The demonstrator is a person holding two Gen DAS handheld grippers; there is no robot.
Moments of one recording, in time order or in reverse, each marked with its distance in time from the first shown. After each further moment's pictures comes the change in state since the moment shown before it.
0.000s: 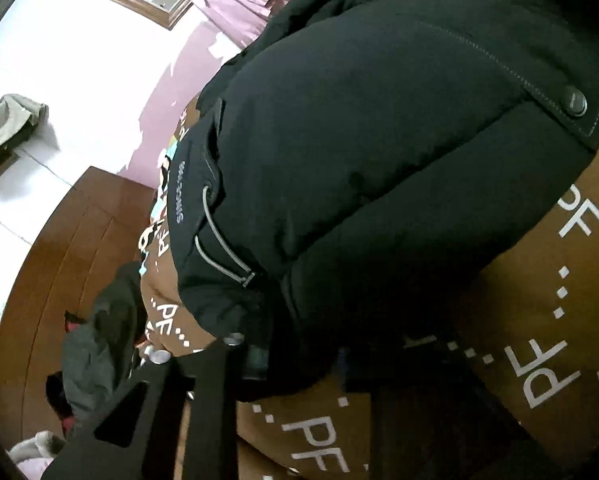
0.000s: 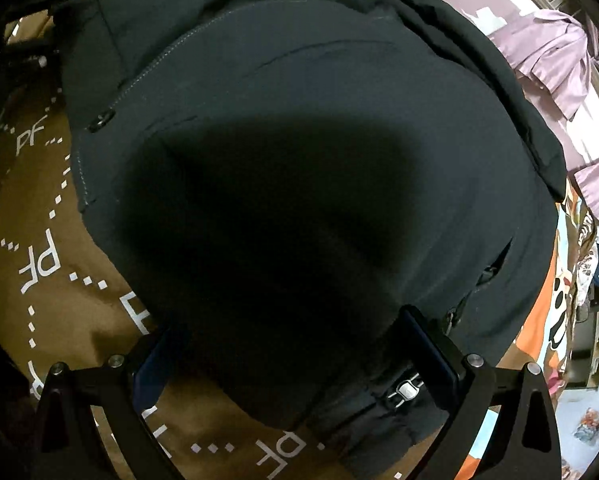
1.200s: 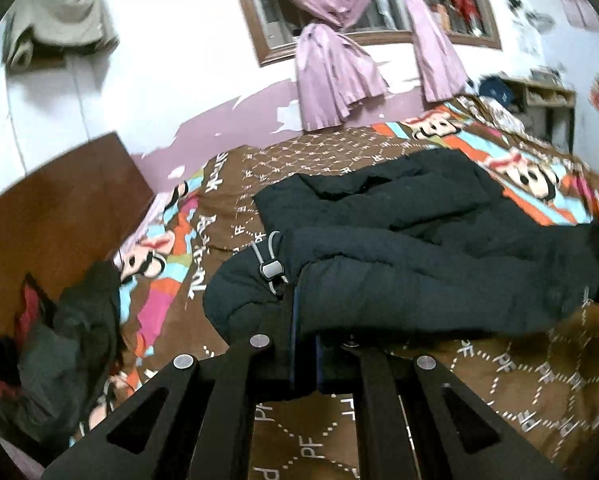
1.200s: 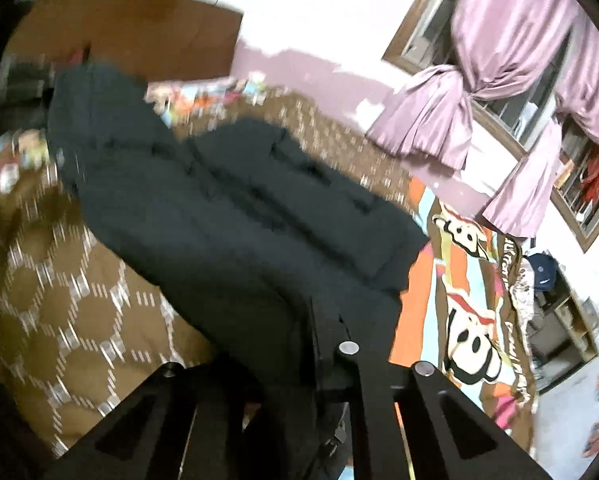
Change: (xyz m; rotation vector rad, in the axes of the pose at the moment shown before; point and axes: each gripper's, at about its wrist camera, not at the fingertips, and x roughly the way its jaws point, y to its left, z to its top) left arm -0.108 0.162 0.121 -0.555 -0.253 -0.182; right arm -0.189 -0.099 0.018 0.259 -0.527 -0.178
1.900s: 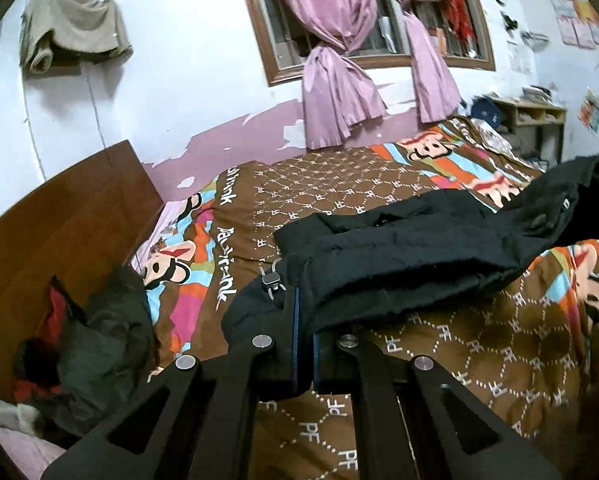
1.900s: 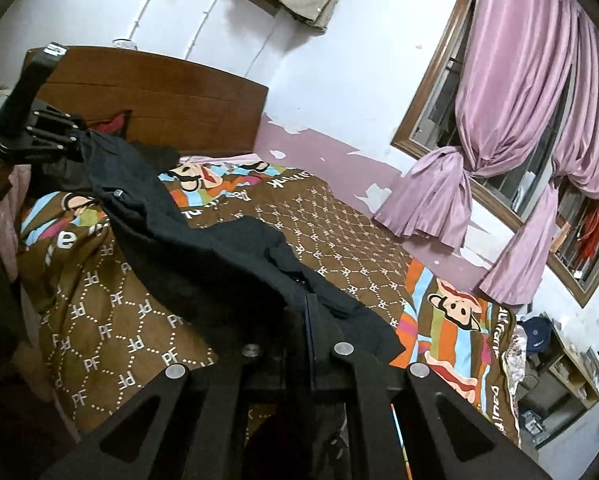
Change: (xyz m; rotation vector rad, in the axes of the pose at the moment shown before) left arm -0.122 0.045 0.029 0.029 -0.023 -0.041; right arm -0.106 0.004 0.052 -0.089 -0.193 0.030
